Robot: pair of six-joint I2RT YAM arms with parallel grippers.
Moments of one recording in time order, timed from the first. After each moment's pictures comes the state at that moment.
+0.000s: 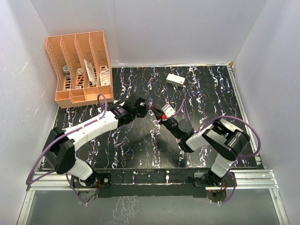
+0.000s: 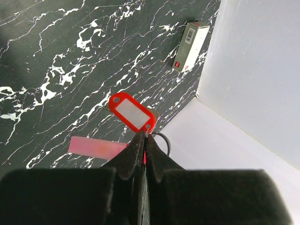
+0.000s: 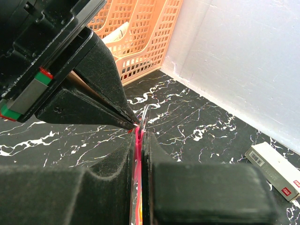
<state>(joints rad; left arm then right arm) -0.80 1.49 1.13 -0.47 -0.40 -2.07 0.77 1.69 0.44 1.49 0.03 -0.26</state>
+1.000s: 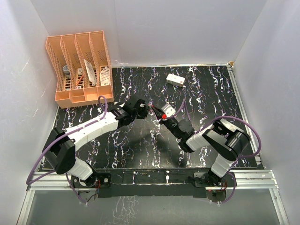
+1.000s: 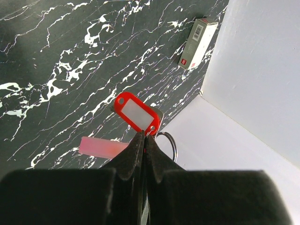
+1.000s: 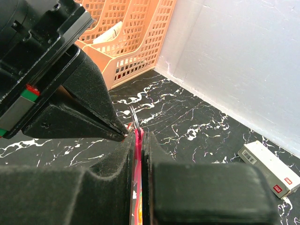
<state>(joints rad) -0.80 1.49 1.10 -0.45 -0.36 -2.08 0.77 1.68 0.44 1.49 0.05 -0.28</state>
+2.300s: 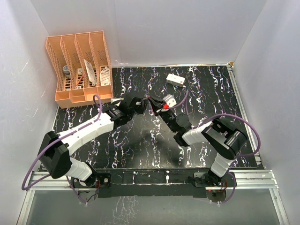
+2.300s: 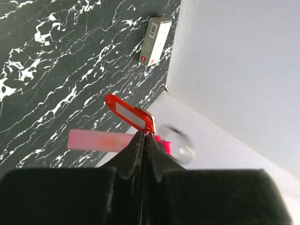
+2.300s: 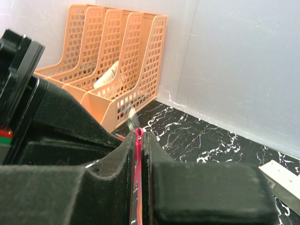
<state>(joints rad) -0.79 1.43 1.10 -0.38 -0.42 -2.08 0.77 1.71 0.57 1.50 0.09 -0.14</state>
